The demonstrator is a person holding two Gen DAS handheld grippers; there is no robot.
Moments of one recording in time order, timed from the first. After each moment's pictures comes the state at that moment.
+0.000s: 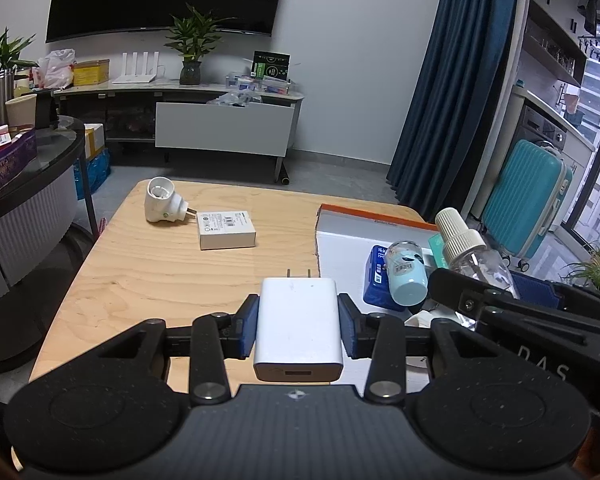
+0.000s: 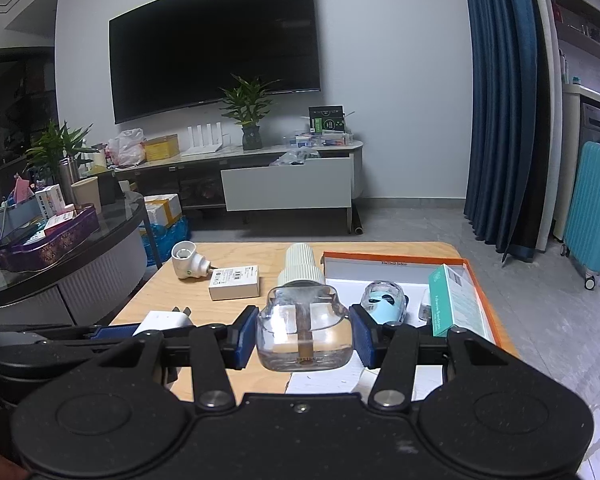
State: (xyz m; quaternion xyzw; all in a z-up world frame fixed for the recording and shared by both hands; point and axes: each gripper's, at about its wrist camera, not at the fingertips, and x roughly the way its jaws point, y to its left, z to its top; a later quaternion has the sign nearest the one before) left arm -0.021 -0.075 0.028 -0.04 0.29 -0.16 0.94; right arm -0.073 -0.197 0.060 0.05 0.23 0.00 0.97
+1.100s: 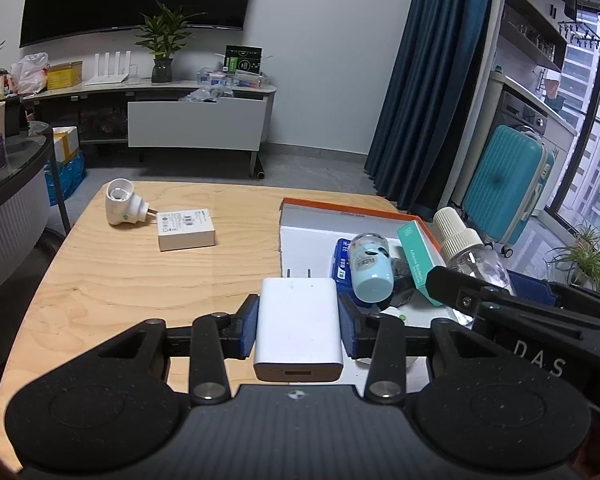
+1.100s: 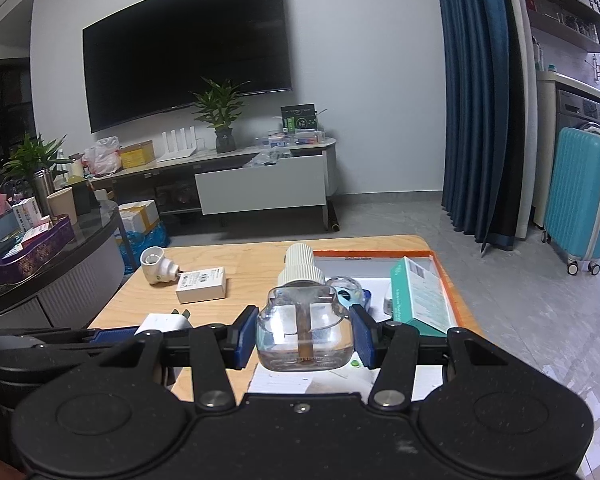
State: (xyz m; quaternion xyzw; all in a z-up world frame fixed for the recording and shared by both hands) left arm -0.017 -0.106 0.027 -0.02 0.30 -0.19 0.94; right arm -0.068 -0.218 0.053 0.07 0.23 -0.03 0.97
